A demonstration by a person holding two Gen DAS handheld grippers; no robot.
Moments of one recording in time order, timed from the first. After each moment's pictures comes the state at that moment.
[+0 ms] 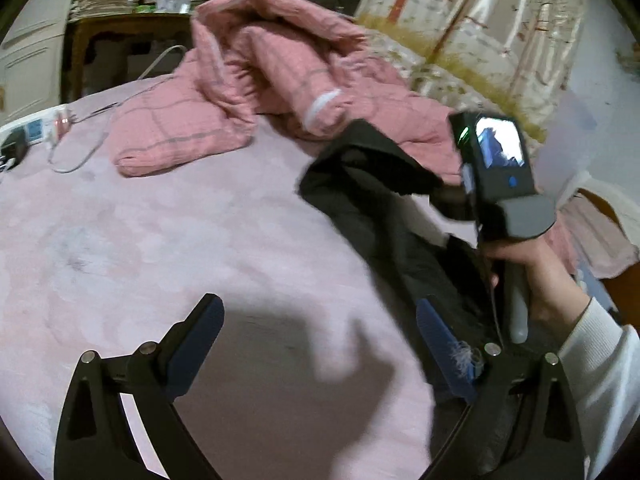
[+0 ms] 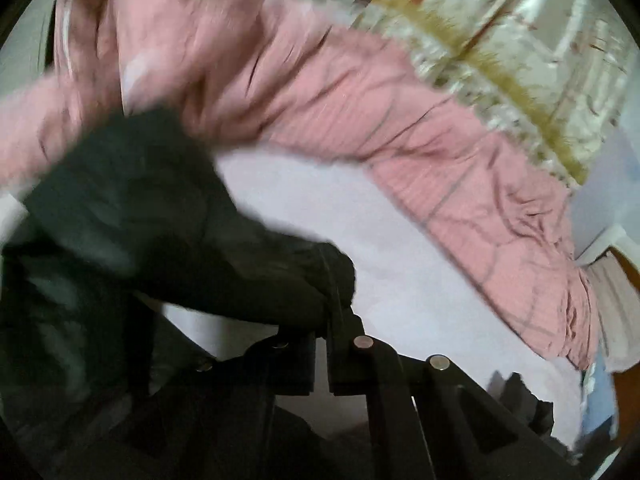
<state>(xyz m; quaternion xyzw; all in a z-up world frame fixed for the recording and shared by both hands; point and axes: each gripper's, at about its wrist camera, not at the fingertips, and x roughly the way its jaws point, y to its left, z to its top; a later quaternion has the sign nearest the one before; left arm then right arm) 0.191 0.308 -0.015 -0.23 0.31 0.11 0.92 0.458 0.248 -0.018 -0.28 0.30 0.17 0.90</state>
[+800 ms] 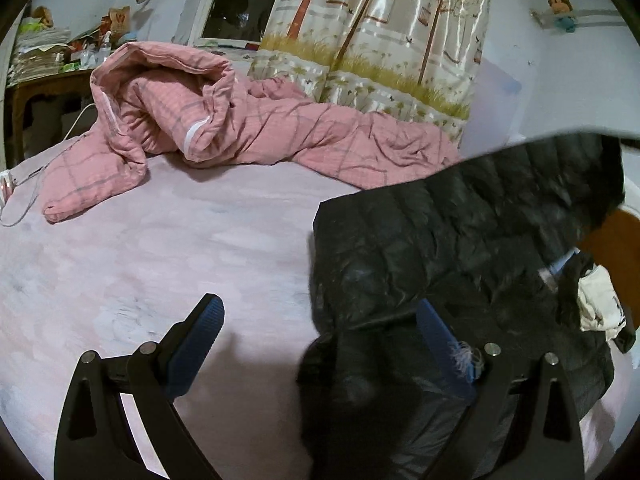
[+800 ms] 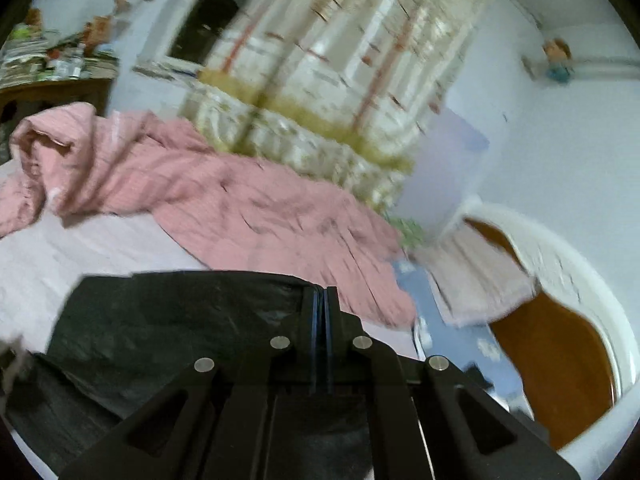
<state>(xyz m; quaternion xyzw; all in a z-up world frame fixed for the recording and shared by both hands) 0.188 0.197 0.008 -0.15 0.25 0.02 0.95 0.317 -0.102 0.230 -0.24 0.22 -0.01 0.95</state>
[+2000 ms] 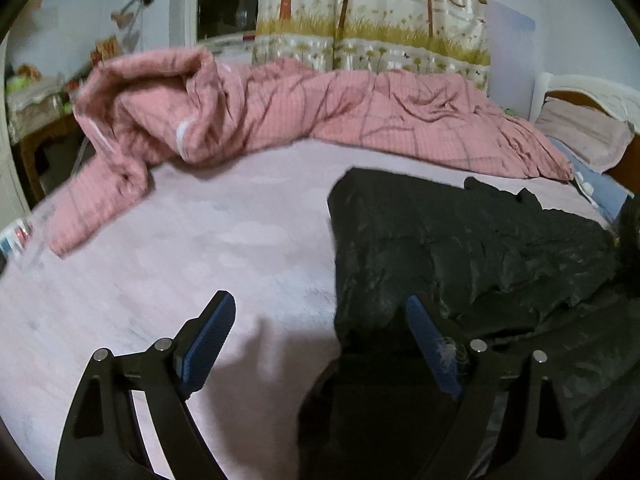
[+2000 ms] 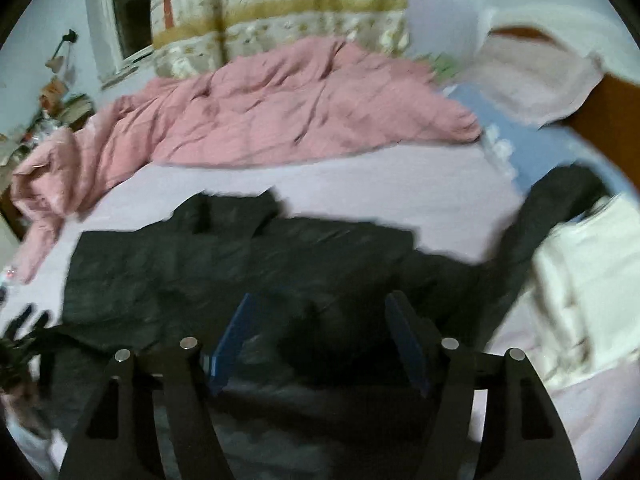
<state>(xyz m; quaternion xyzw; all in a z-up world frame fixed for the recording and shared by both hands) 0.252 0.166 -0.024 -0.05 0.32 0.09 0.94 0.368 -0.261 0.050 0.01 0.42 0.08 0.90</state>
